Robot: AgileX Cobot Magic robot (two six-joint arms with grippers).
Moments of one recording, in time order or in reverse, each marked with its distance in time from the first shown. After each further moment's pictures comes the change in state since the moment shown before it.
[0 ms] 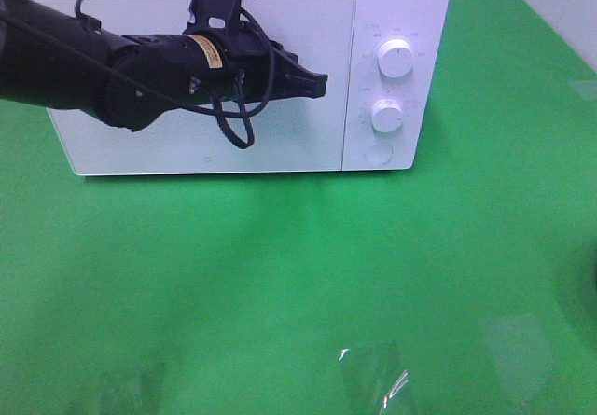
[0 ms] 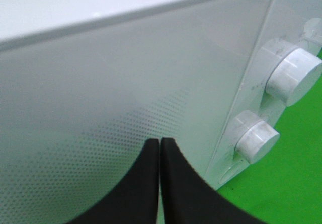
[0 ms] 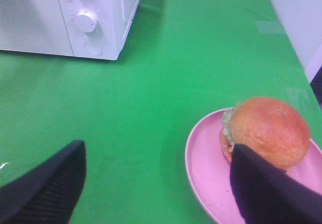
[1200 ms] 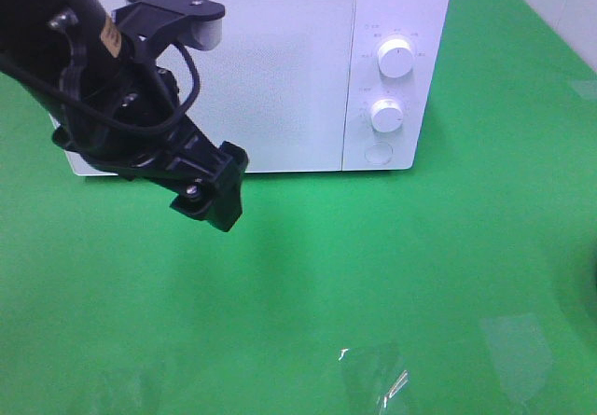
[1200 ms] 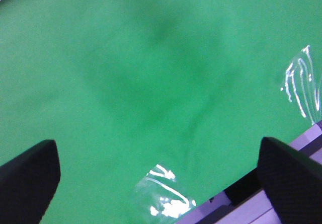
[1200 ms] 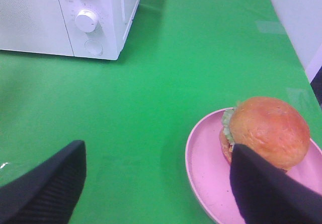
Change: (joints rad) left arm -0.080 -0.366 -0.003 -0.022 1.238 0.000; right arm 0.000 0.000 0.000 0.000 0.000 0.000
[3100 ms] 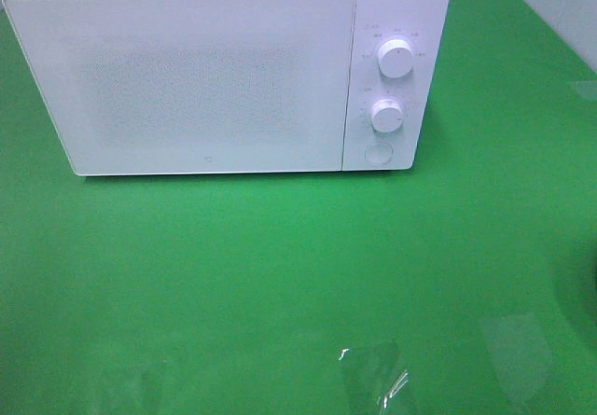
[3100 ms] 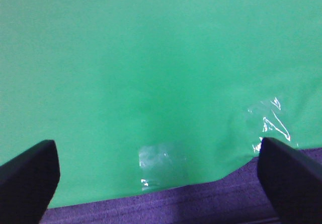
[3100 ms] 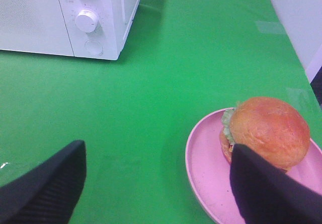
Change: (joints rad) left arm 0.764 -1.232 0.658 -0.140 0.170 0.308; right arm 0.000 0.000 0.000 0.000 0.000 0.000
